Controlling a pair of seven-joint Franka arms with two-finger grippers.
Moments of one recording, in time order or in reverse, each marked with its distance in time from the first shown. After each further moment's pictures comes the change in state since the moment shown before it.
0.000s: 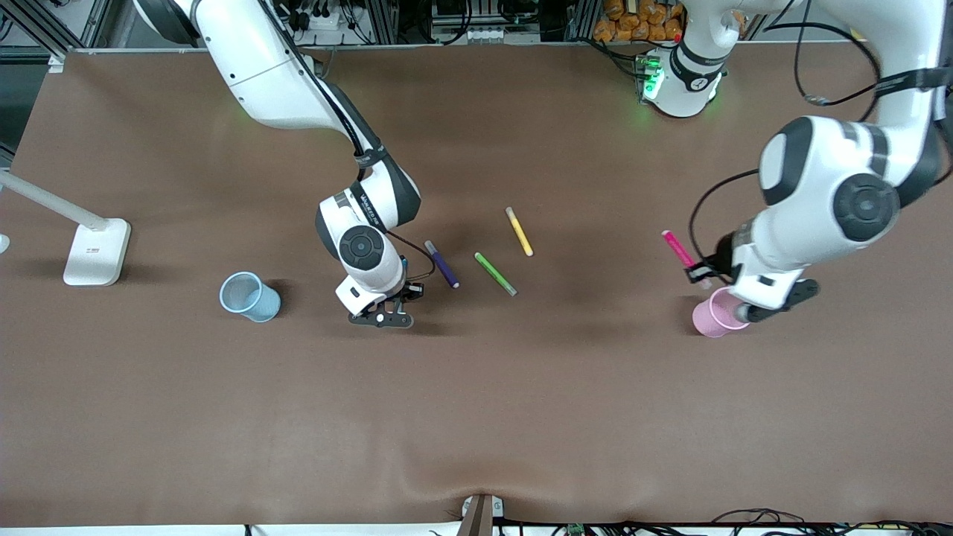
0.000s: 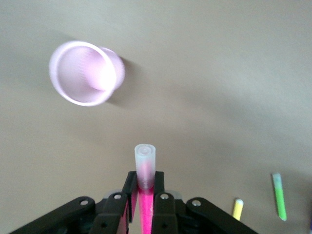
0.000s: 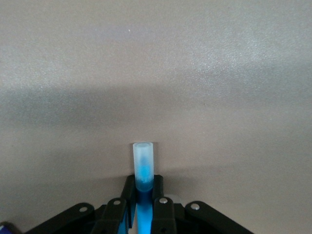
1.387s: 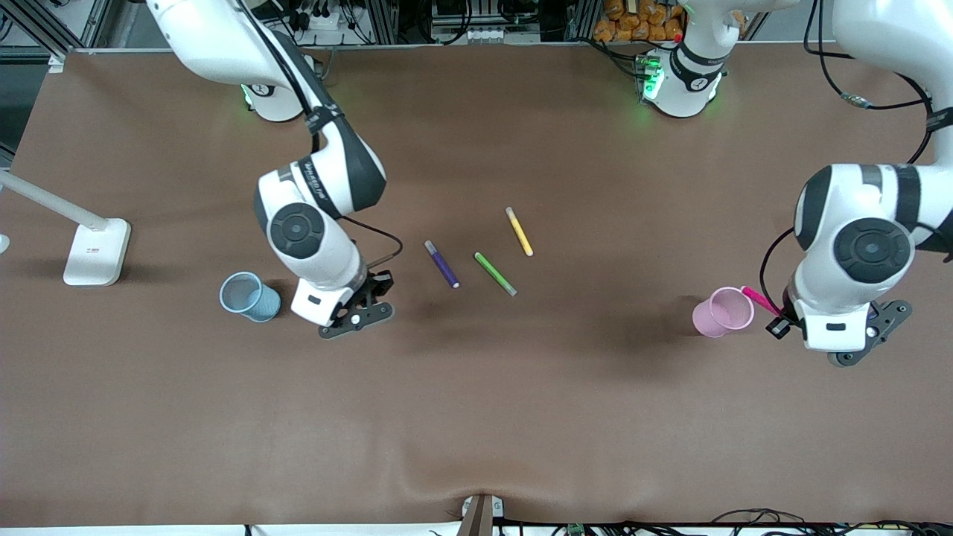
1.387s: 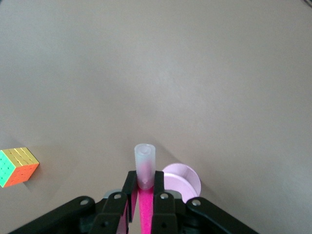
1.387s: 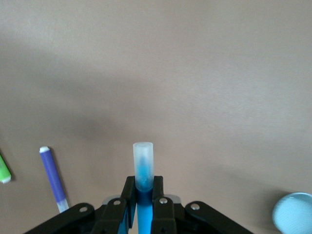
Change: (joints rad) left arm 0.079 0.162 -0.012 0.103 0.480 0.104 -0.408; right arm -0.085 -0.200 -0.013 0.111 0.000 -0.271 -0.534
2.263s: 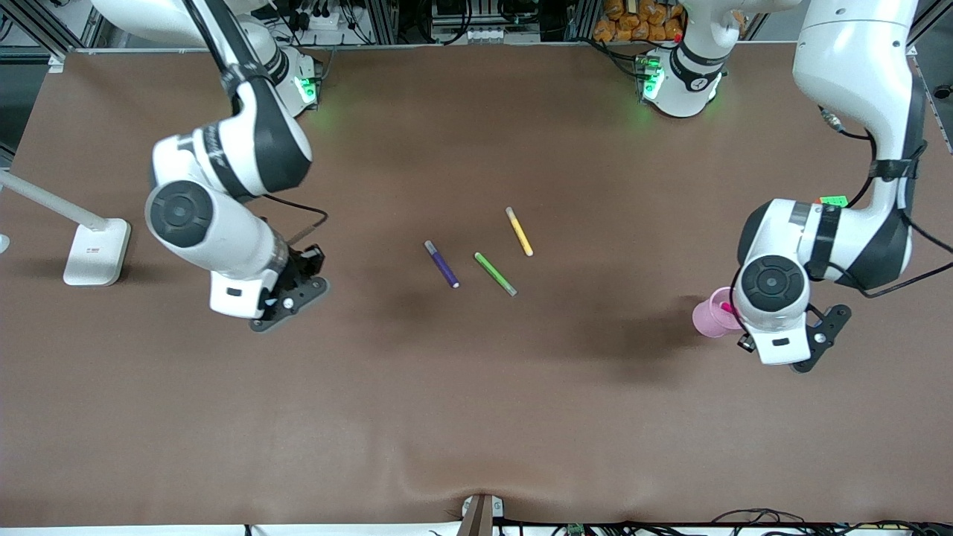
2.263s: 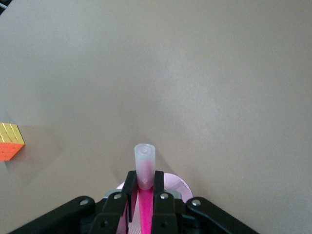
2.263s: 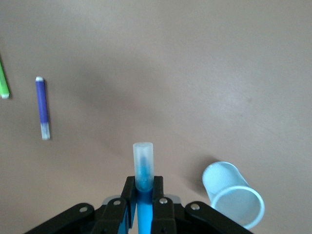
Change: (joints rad) left arm -0.060 0.121 -0.009 0.000 0.119 0.002 -0.323; right arm -0.130 -0.157 -0.004 0.019 0.000 -0.257 -0.377
